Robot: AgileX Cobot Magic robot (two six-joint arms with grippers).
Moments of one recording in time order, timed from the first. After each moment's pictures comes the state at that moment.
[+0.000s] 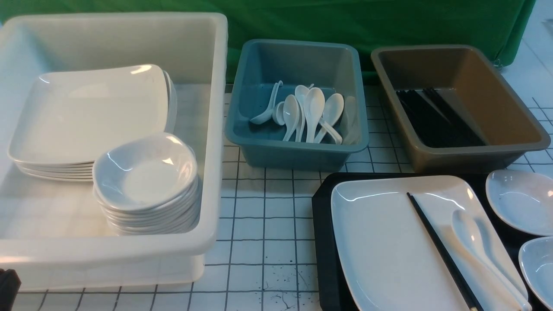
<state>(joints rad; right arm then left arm) 0.09 0.00 0.01 -0.13 0.25 0.00 0.01 0.00 0.01 -0.05 0.24 -0.01</state>
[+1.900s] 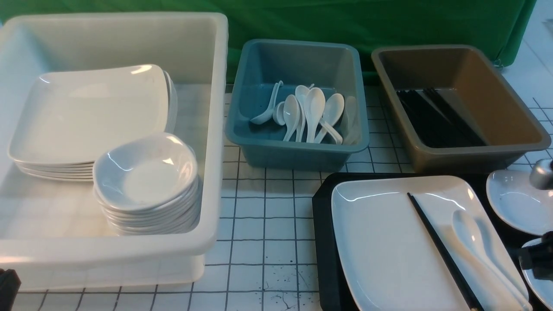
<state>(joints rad) 0.15 1.24 -0.72 -0.10 0.82 0.08 0.01 0.00 0.01 -0.05 0.24 -0.01</state>
